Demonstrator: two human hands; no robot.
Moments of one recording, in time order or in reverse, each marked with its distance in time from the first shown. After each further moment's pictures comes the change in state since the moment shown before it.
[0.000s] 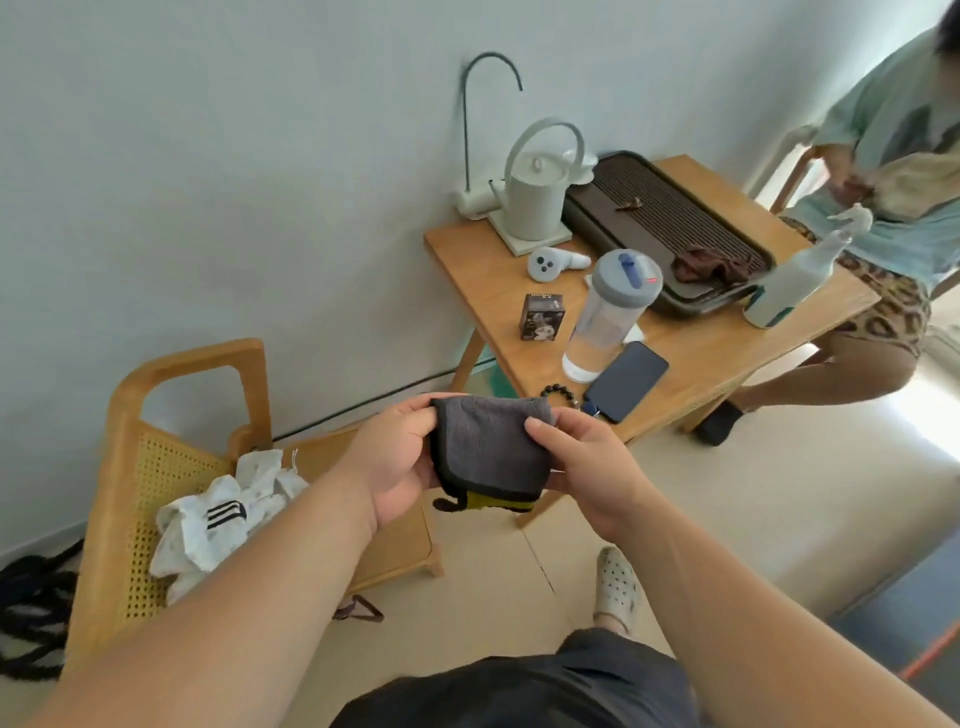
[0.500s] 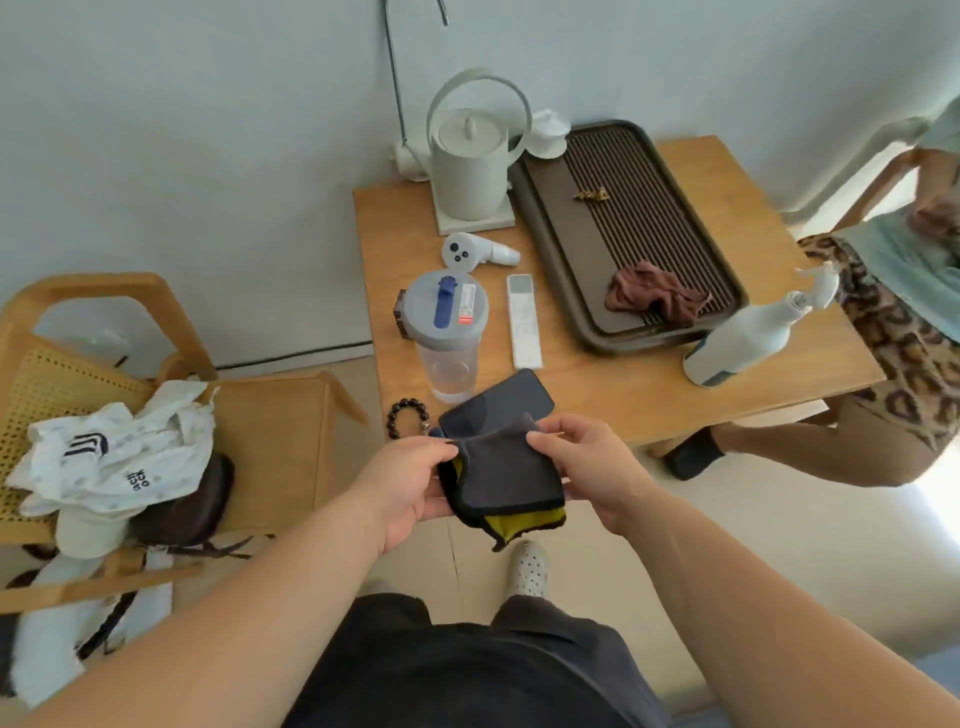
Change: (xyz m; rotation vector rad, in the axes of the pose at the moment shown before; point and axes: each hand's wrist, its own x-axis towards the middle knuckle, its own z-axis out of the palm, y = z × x) left_hand 0.130 -0.063 0.259 -0.114 0.311 -0.266; right_hand 0.128 -0.025 -0.286 -0.262 -0.195 0.202
